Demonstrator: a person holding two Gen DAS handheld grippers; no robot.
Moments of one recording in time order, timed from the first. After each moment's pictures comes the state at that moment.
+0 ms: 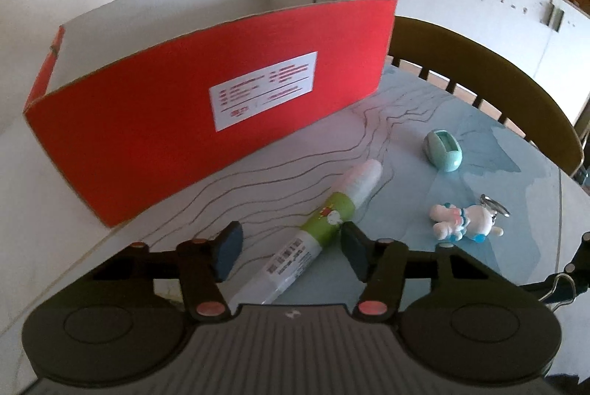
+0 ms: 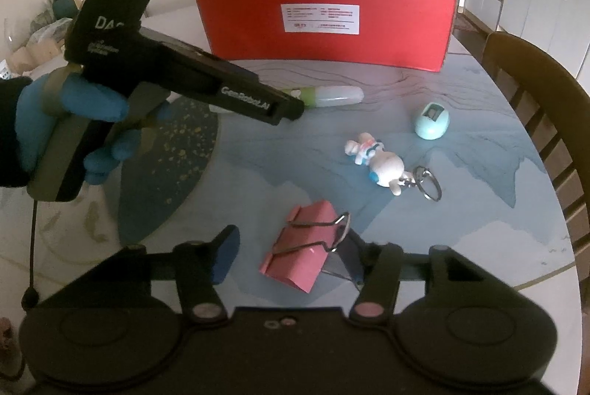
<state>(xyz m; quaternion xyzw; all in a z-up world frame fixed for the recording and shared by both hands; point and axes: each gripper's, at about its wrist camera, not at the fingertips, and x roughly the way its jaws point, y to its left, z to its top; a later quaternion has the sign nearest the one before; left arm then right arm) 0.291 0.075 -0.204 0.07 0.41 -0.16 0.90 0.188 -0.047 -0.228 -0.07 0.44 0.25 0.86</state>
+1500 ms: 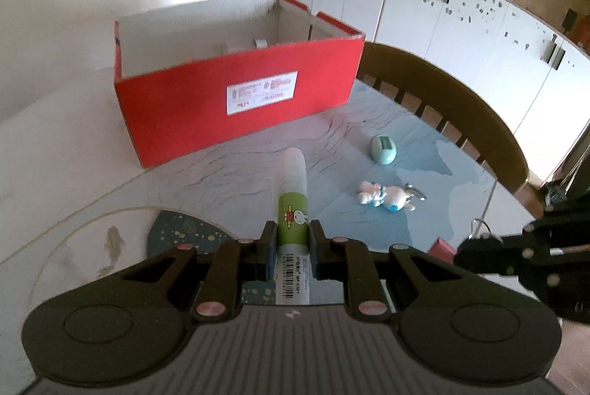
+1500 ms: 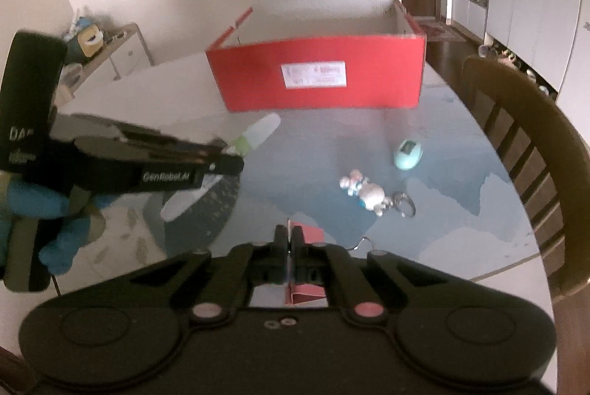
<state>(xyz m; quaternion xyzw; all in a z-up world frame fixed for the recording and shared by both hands) 0.204 0.085 -0.143 0.01 0.41 -0.13 0.90 0.162 -0.068 -0.163 -0.02 0.41 0.25 0.88</state>
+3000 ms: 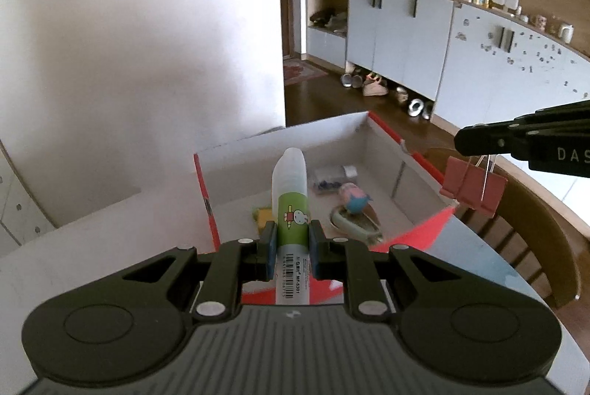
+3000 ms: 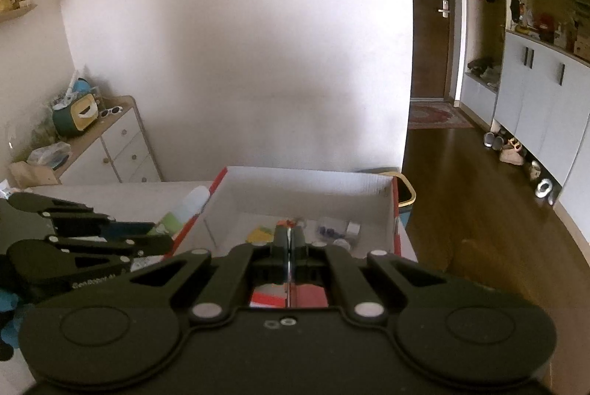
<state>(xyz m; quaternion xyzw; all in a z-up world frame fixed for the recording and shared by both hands) 0.323 0.120 -0.041 0.03 0.36 -0.03 0.93 0.344 -0.041 -0.051 -0.04 0.31 0.27 0.91</state>
